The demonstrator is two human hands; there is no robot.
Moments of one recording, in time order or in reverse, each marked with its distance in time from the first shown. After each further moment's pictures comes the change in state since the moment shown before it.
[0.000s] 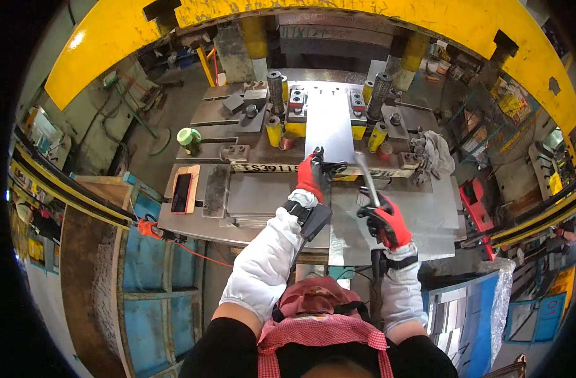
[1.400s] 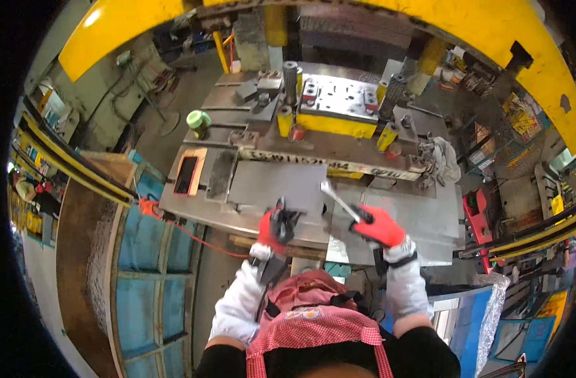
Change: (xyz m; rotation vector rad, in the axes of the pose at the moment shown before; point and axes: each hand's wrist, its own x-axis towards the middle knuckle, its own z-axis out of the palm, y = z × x) left_hand -0.163 0.022 -0.144 0.811 0.238 0.225; right_hand 0.007 0.003 0.005 -0.752 -0.228 -0.026
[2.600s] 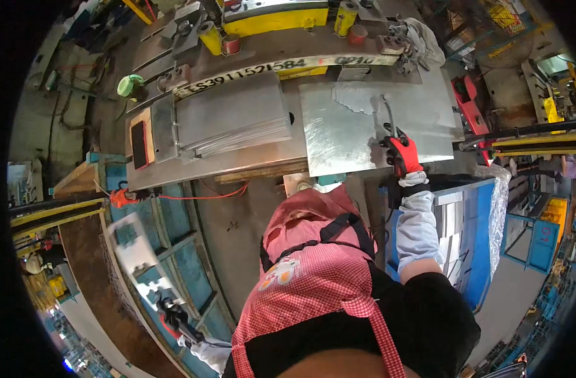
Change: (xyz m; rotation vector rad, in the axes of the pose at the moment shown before) left_hand -0.209 0.130 -0.283 -0.089 0.398 -0.411; right_hand -0.079 0.180 -0.007 0.687 0.603 0.287
